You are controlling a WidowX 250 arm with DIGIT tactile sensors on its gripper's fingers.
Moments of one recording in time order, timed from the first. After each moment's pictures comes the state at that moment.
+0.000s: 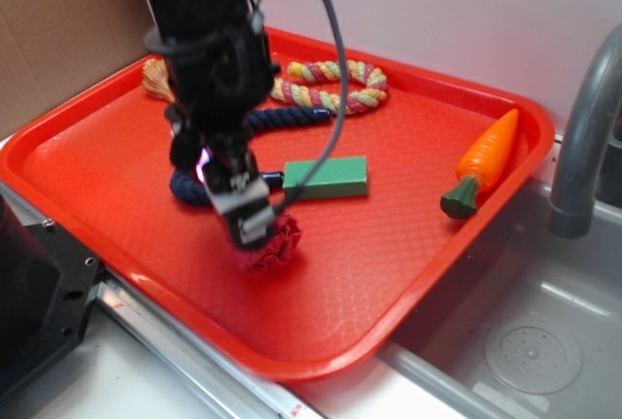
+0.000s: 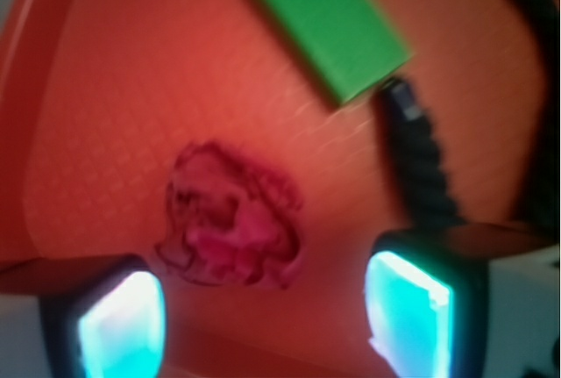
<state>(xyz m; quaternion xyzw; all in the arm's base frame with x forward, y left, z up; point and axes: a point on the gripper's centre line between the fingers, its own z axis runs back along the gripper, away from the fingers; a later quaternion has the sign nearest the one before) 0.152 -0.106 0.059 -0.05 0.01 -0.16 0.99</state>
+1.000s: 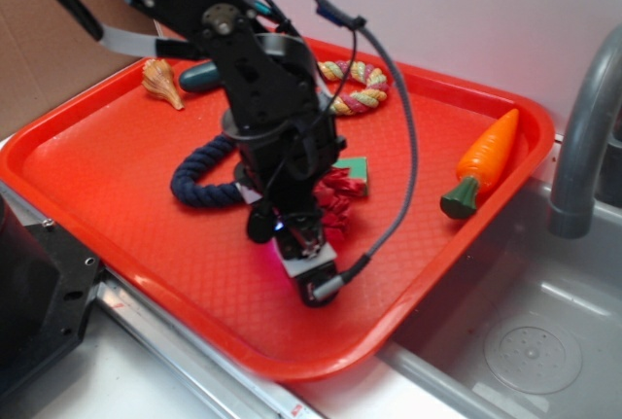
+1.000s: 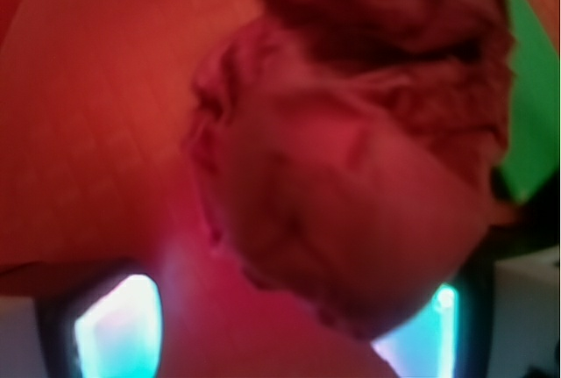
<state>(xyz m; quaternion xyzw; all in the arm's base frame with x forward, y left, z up) 0.183 -0.130 0.018 -0.03 -0.03 -0.16 0.99</state>
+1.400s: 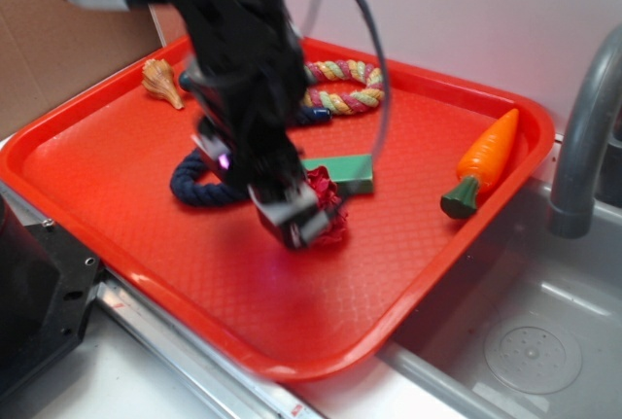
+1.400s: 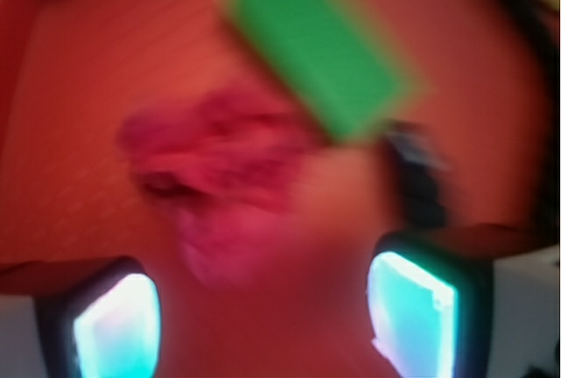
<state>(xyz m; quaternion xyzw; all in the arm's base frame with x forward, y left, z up) 0.175 -0.108 0.081 0.02 -0.08 -0.02 1.00</state>
